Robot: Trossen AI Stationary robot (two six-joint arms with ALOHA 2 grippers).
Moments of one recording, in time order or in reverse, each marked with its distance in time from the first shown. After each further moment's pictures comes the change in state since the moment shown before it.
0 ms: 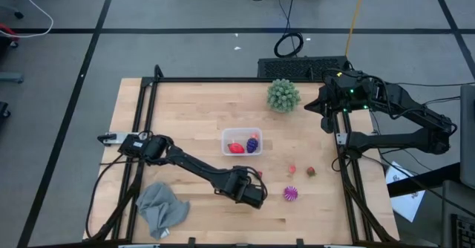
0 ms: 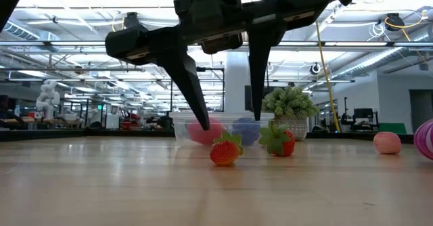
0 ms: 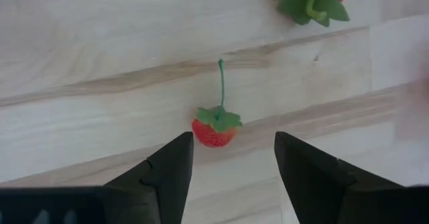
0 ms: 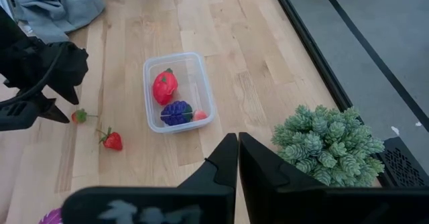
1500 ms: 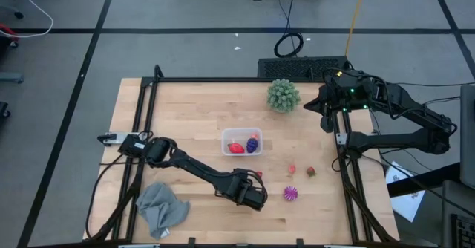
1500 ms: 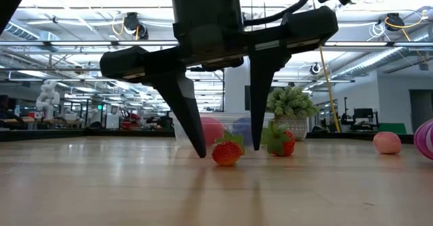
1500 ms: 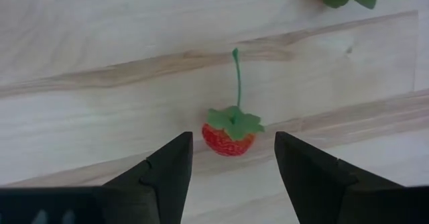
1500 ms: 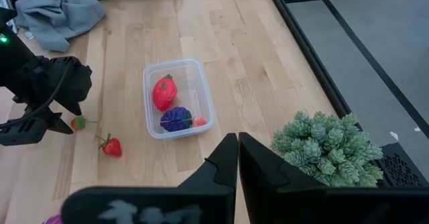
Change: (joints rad) left arm -0.005 0.043 -0.001 0.019 0.015 -0.016; right arm 0.000 0.000 0.000 0.023 0.000 0.000
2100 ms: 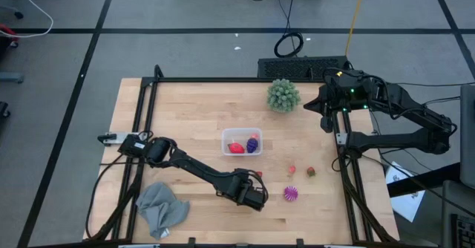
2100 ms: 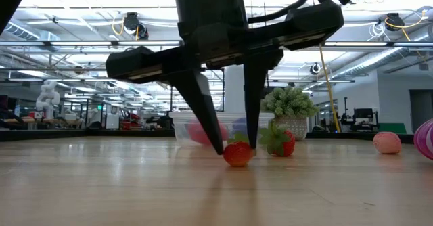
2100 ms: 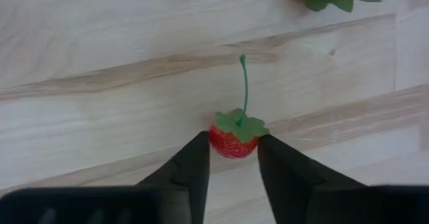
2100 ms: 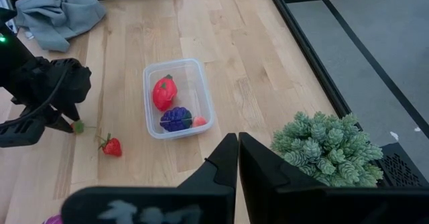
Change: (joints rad) left arm 0.000 0.000 0.000 0.024 -0.015 0.013; right arm 0.000 0.000 0.000 0.000 0.000 0.000
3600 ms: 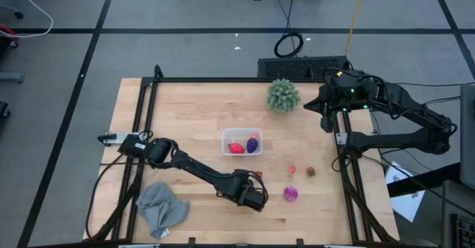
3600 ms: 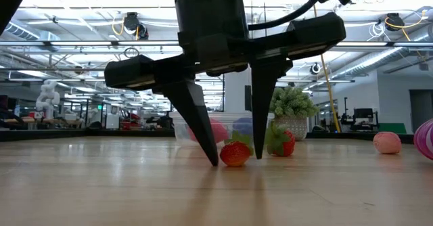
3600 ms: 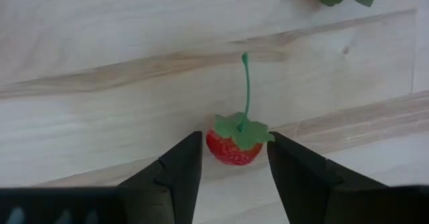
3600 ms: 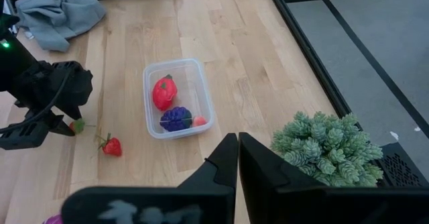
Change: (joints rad) left arm -0.003 0.022 0.000 0.007 0.006 -0.009; right arm 0.000 0.000 0.000 0.000 0.000 0.000
